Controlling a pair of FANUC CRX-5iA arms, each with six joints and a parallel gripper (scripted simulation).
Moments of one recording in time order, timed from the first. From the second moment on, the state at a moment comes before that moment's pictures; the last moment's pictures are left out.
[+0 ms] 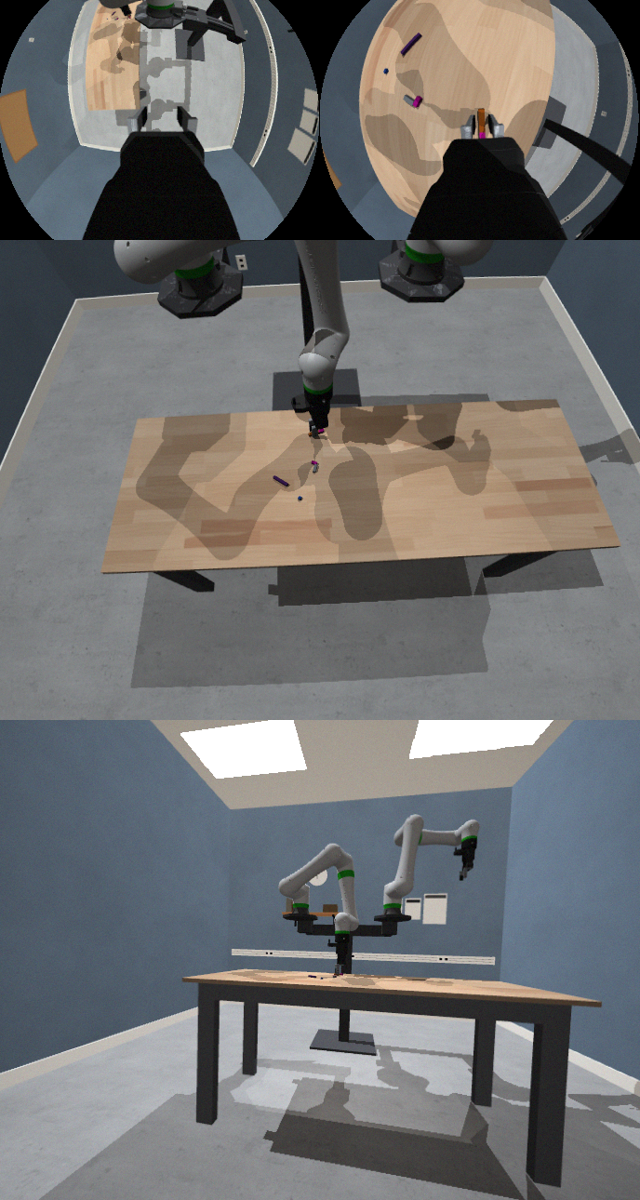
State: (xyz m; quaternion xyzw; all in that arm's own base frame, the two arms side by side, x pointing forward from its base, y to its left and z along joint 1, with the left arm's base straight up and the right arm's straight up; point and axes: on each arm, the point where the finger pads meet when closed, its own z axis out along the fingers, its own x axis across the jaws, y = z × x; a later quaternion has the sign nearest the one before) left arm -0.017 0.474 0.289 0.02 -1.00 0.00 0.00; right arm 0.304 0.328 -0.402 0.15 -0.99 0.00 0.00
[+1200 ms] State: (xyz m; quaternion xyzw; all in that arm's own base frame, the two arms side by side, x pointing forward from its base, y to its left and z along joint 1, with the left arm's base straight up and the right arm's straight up) left arm -0.017 0.474 0.289 0.02 -1.00 0.00 0.00; right arm 0.304 0.328 -0.314 0.15 -0.99 0.00 0.00
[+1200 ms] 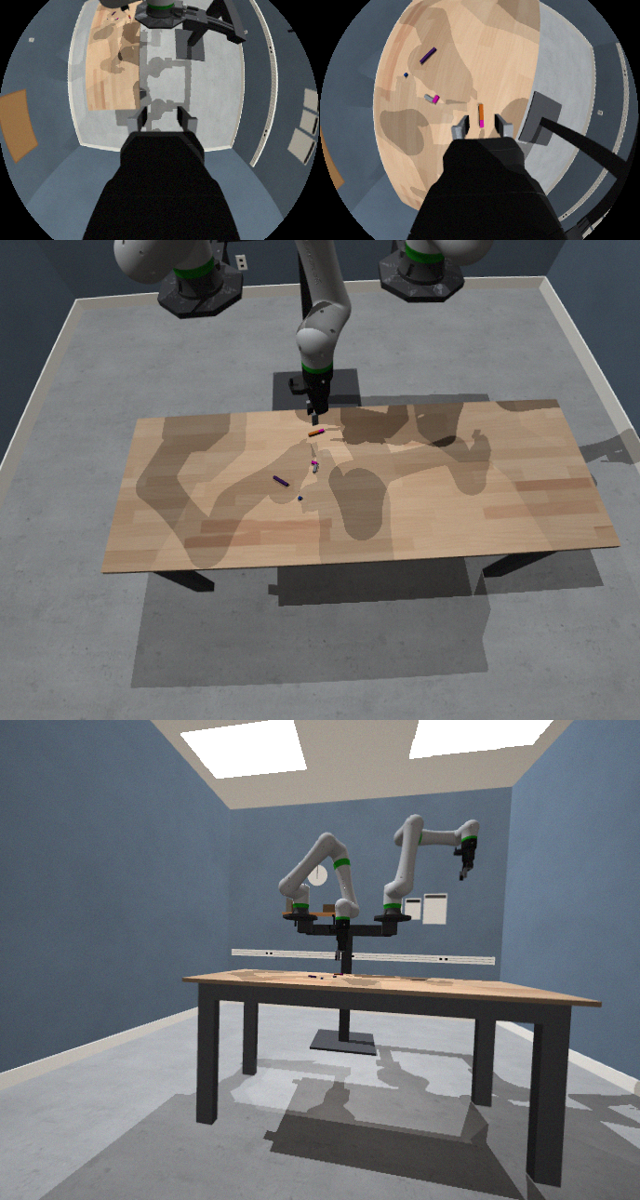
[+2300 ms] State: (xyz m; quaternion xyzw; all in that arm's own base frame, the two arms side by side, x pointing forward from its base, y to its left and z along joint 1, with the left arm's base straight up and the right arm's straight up) left arm -0.017 0.474 0.289 0.02 -1.00 0.00 0.00; right arm 0.304 0.328 -0.263 0.15 -0.99 0.00 0.00
